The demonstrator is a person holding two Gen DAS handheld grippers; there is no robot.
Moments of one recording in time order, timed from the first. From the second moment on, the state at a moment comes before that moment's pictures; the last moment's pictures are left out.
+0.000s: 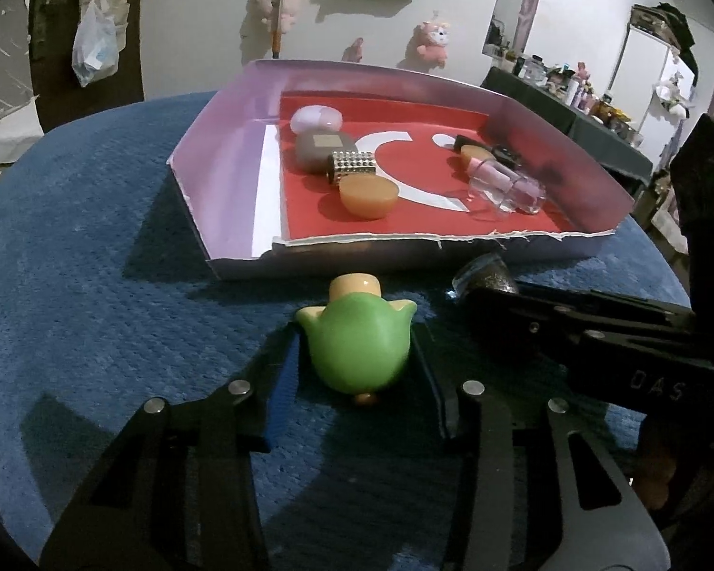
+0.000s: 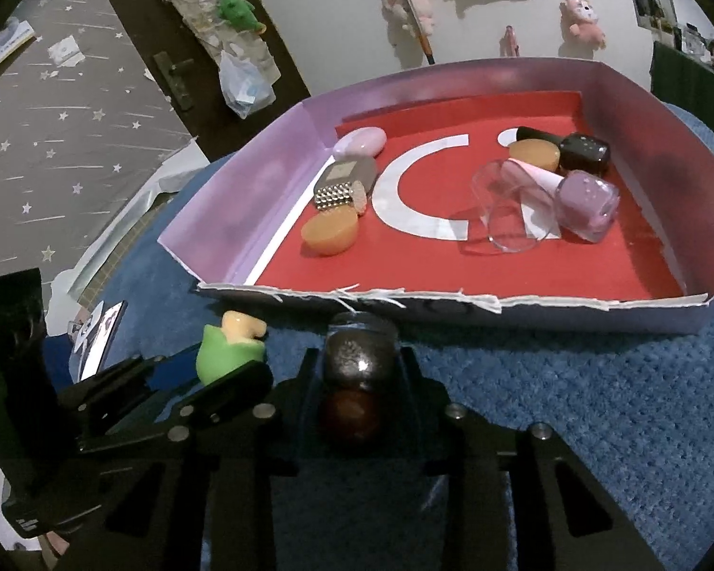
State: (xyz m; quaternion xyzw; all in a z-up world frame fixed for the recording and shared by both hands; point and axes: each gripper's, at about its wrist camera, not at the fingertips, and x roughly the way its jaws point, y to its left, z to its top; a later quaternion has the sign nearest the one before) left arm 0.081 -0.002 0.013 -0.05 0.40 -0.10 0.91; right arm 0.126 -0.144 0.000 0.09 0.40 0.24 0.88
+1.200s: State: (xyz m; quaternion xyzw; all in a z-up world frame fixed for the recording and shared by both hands) left arm 0.089 -0.025 0.082 -0.02 0.34 -0.12 0.93; right arm 0.101 -0.186 0.067 0.08 0.33 0.25 0.91
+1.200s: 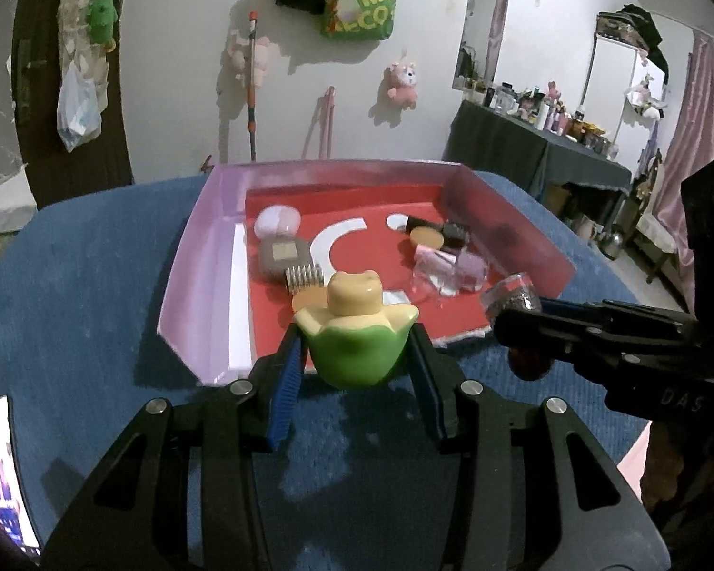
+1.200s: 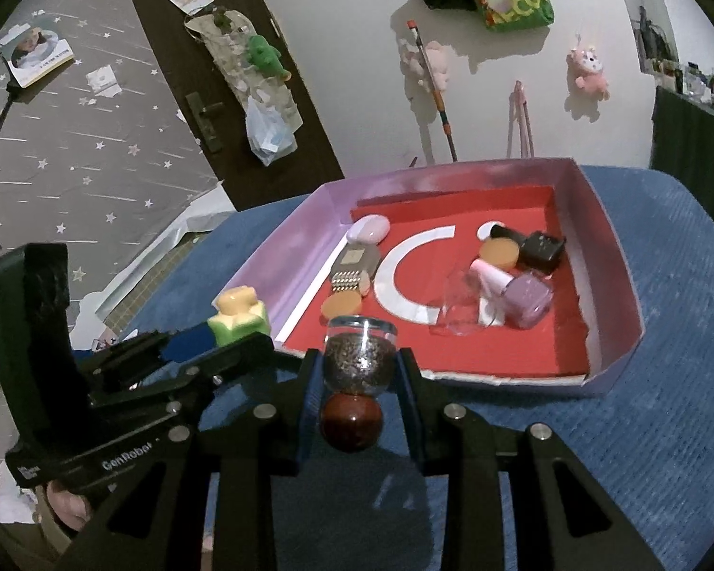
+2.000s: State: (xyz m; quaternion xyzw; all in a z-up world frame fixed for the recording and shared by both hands) left arm 0.148 -0.027 0.051 -0.02 0.42 -0.14 0.90; right arm 0.163 -0.188 0.048 0.06 0.37 0.23 0.90
